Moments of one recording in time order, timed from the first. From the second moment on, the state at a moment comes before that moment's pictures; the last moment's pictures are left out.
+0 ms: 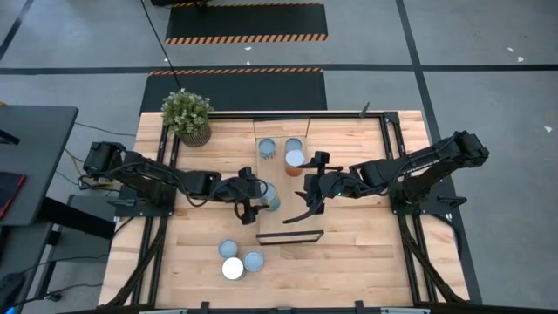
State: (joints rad) left arm -0.14 1.46 0.74 0.07 -0.23 -0.12; right arm 0.22 1.40 1.06 -0.33 0.53 -0.10
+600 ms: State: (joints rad) left arm -0.13 1.46 0.74 0.03 -0.24 -0.15; right arm 0.22 1.40 1.06 -0.33 0.53 -0.10
